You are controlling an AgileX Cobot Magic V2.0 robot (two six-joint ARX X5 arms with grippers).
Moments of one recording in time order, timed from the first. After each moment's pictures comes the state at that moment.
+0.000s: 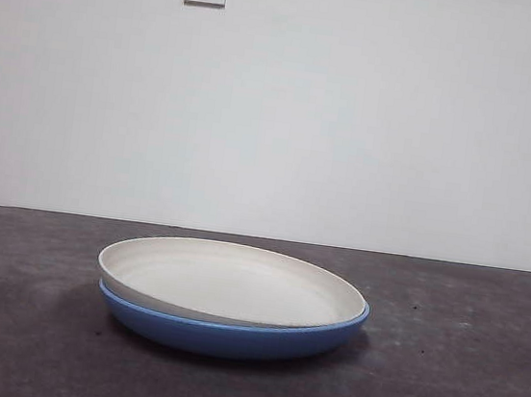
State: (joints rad) left arm -0.29 0.30 0.93 -0.99 0.29 -0.15; right arm 0.54 0.46 1.14 -1.32 -0.13 0.25
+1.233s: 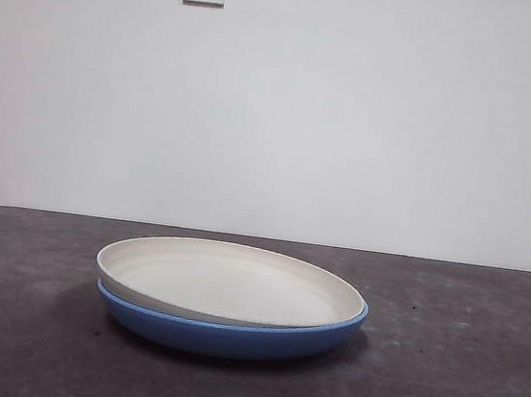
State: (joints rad) left arm -0.06 0.01 0.05 -0.23 0.02 0.01; right arm 0.54 0.46 1.14 -1.32 -0.13 0.25
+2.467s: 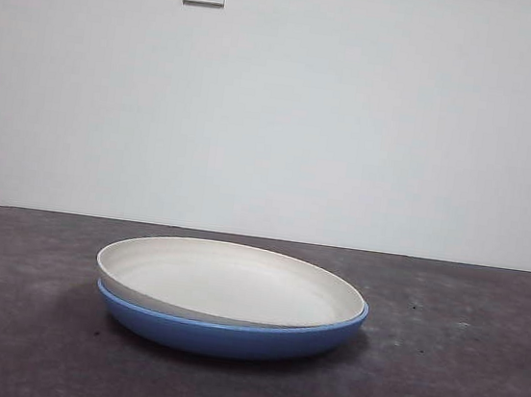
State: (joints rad) left arm -0.04 0.01 0.03 -0.18 0.02 0.00; right arm 0.50 0.46 1.14 -1.31 -0.13 0.25
